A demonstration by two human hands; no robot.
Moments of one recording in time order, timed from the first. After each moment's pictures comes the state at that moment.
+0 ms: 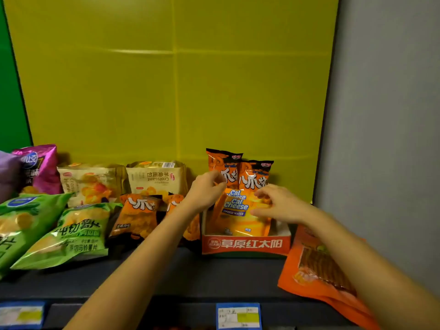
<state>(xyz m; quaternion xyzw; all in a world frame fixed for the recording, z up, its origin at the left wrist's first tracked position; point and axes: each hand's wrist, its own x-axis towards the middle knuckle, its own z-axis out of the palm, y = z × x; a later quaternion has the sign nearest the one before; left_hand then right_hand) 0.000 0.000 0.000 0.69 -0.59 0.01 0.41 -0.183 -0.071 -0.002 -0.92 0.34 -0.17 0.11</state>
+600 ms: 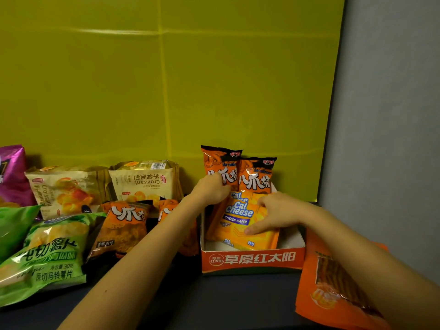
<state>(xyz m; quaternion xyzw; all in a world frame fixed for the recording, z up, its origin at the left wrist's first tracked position) 0.025 -0.072 -0.006 0.78 -0.58 0.00 0.24 -0.154 -0.091 -0.001 -0.91 0.40 -0.01 0.09</state>
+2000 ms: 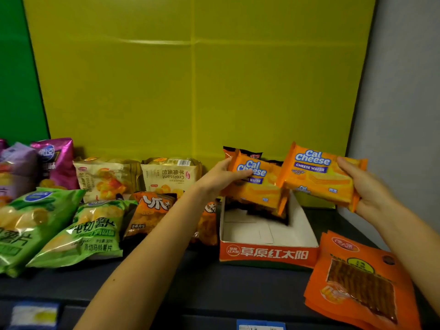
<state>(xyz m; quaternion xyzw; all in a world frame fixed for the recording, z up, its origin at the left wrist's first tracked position) 0.020 -0.018 0.021 0.55 -0.52 -0.34 0.56 -0.228 -0.097 0.032 -0.49 0.32 -0.52 0.62</state>
